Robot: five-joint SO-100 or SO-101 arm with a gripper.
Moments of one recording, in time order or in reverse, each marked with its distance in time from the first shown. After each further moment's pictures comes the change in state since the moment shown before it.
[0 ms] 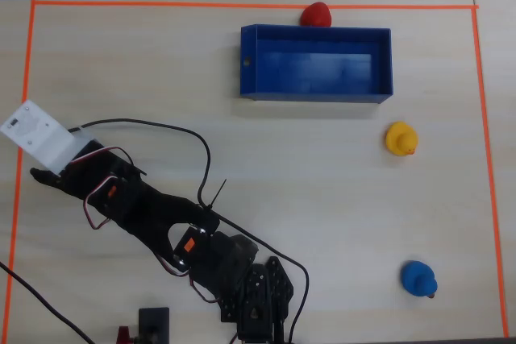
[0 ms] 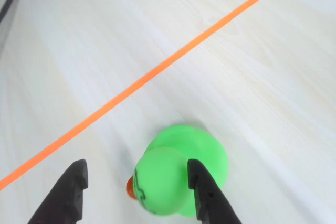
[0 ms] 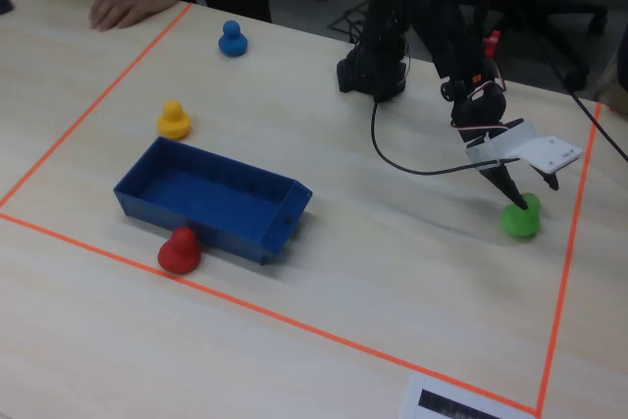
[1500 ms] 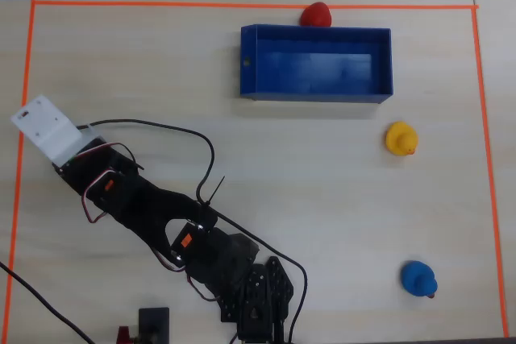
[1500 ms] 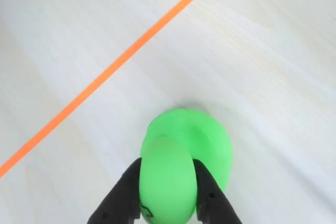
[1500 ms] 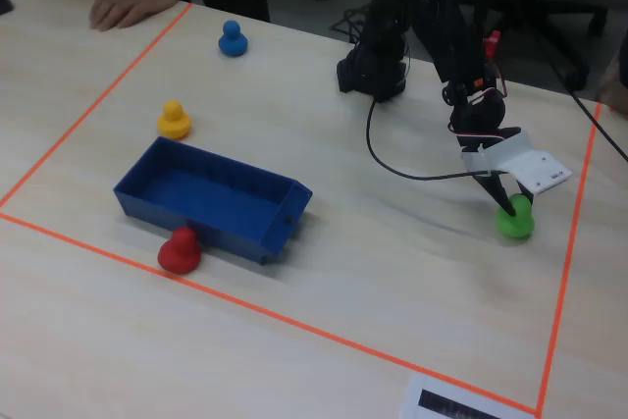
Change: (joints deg) arm 2.3 -2.0 -4.1 10.6 5.2
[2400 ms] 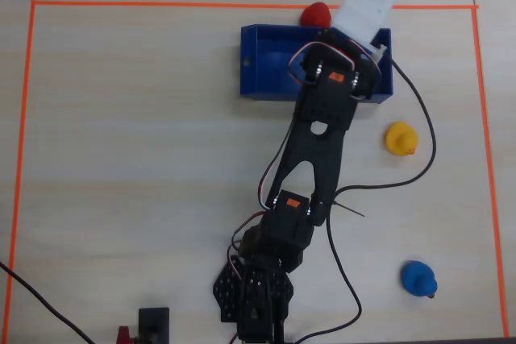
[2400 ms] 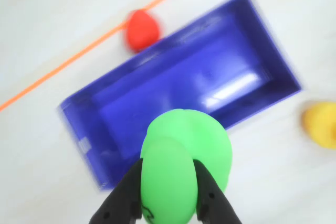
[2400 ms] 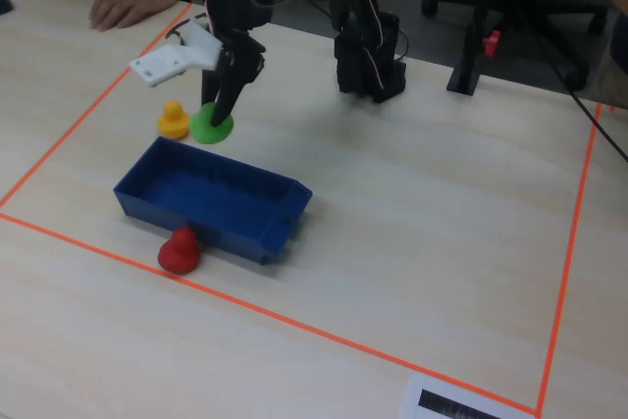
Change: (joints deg) arm 74.5 0.5 -60.3 73.7 0.4
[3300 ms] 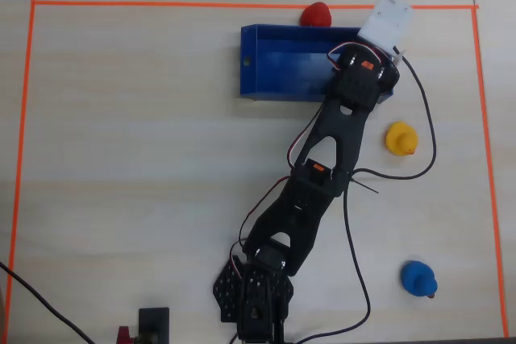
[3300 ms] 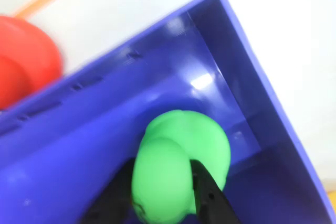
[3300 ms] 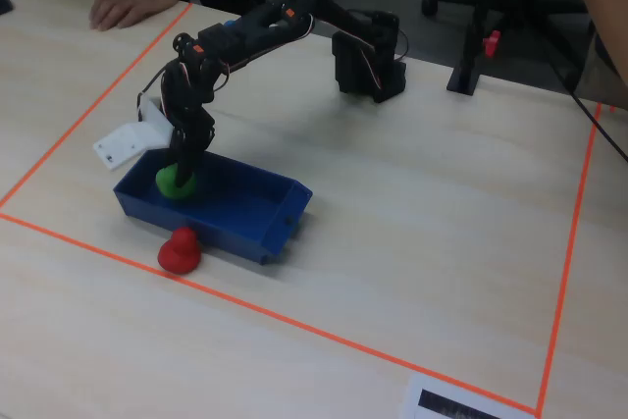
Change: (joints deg) arm 7.3 -29.2 -9.5 -12.7 -11.0
